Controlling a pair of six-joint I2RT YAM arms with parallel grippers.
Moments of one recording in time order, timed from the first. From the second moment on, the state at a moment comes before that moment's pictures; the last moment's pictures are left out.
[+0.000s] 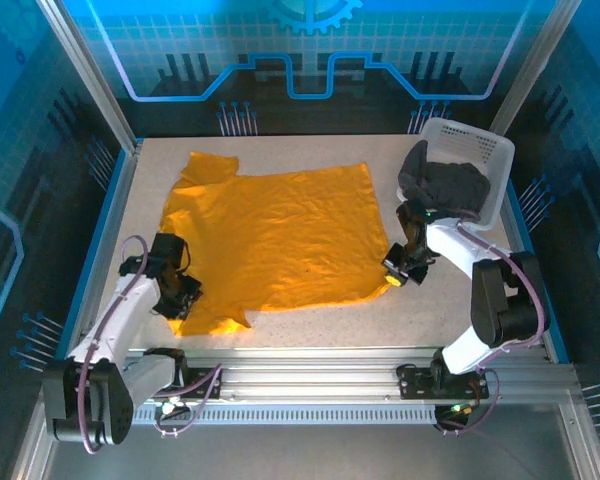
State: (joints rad) left arm 0.01 1.05 0.65 -1.04 0.06 -1.12; right arm 0.20 1.58 0.96 -0.93 -0.21 0.85
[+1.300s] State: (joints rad) left arm 0.02 1.25 0.57 -0.87 0.05 -1.22; right arm 0.20 1.58 0.91 -0.88 -0.21 0.81
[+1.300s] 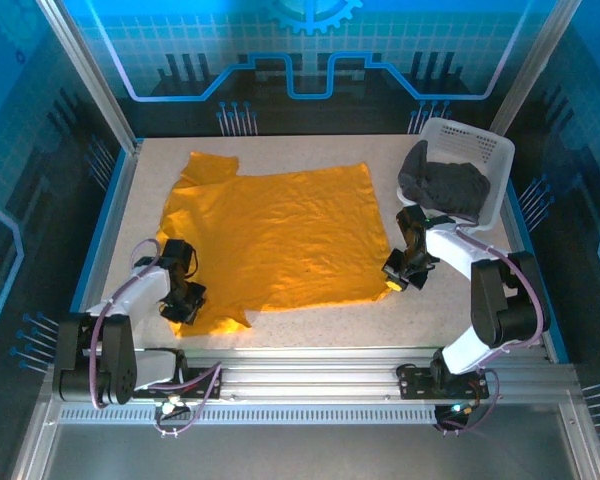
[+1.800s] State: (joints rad) left arm 0.02 1.04 0.62 -1.01 0.02 -1.24; right arm 0.20 1.58 0.91 -0.88 -0.21 0.81
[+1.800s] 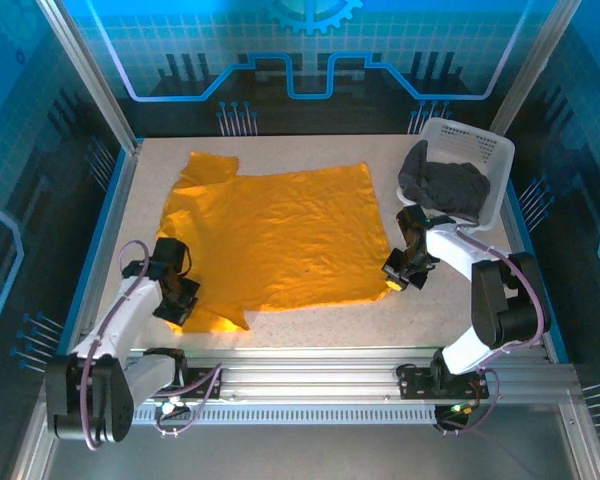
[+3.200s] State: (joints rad) left arm 0.13 1.31 1.14 -0.72 -0.05 -1.03; right arm 0.20 1.77 1.32 -0.92 -0.20 0.85
